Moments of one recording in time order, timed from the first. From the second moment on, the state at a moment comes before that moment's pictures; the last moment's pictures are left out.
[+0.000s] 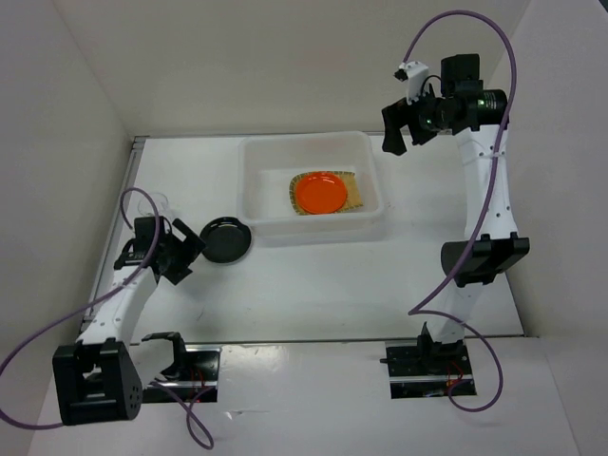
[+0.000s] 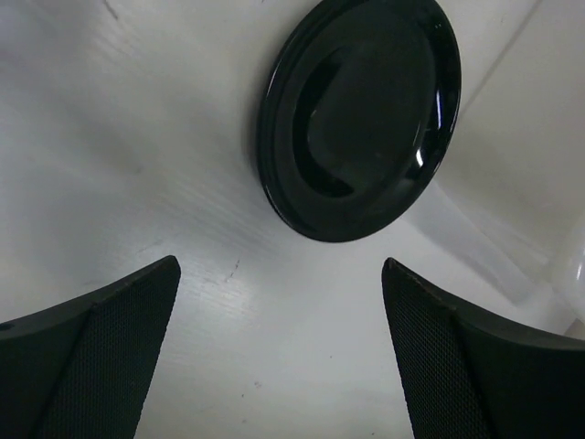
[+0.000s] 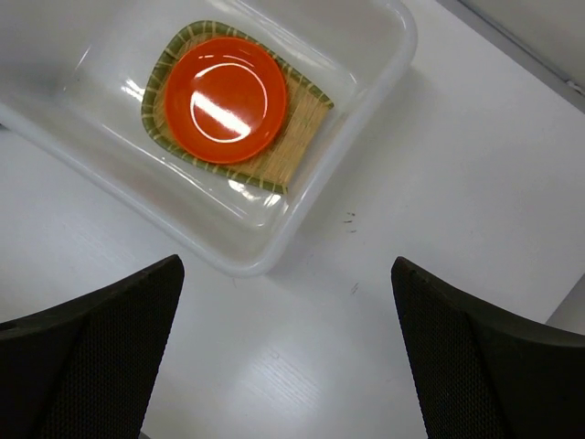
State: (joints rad) left arm 0.12 1.01 0.60 -0.49 0.15 -0.83; right arm 0.06 1.87 2.38 -1.30 -0.41 -0.41
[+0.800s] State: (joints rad) left arm 0.19 1.49 0.60 0.03 0.39 -0.76; right arm 0.10 1.78 2.28 -1.30 -0.31 -0.43
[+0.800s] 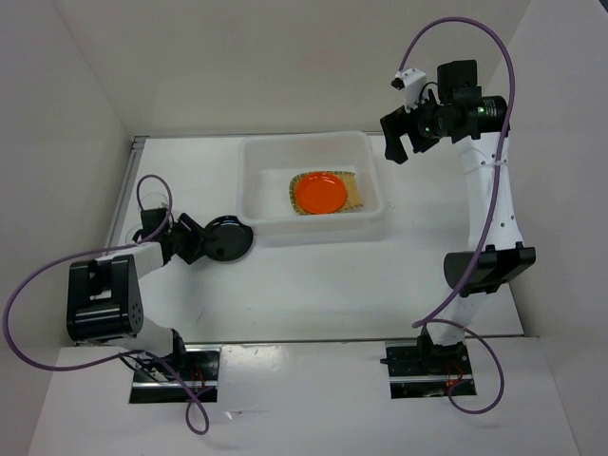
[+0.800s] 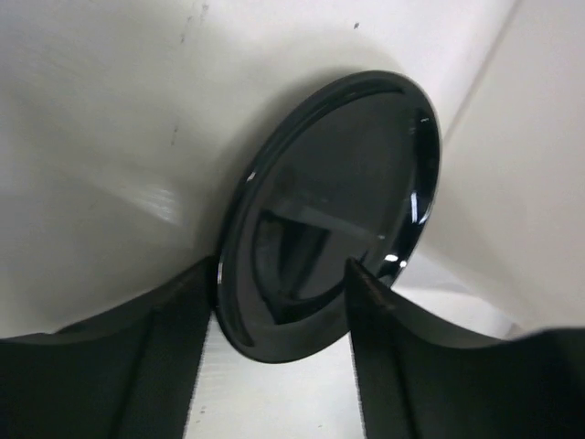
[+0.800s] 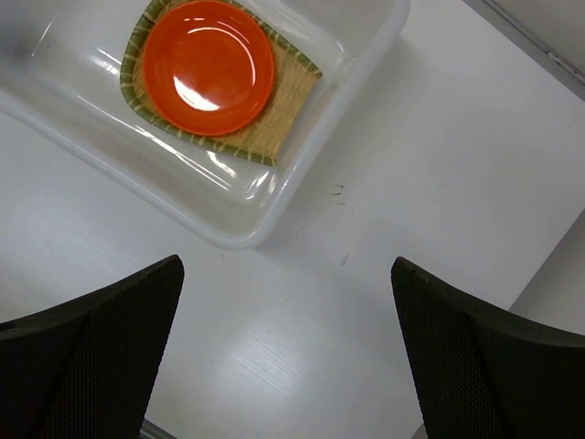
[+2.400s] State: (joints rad) left arm 0.08 1.18 1.15 -0.44 0.31 -0.97; right arm 0.06 1.75 2.05 -1.28 -0.41 -0.44
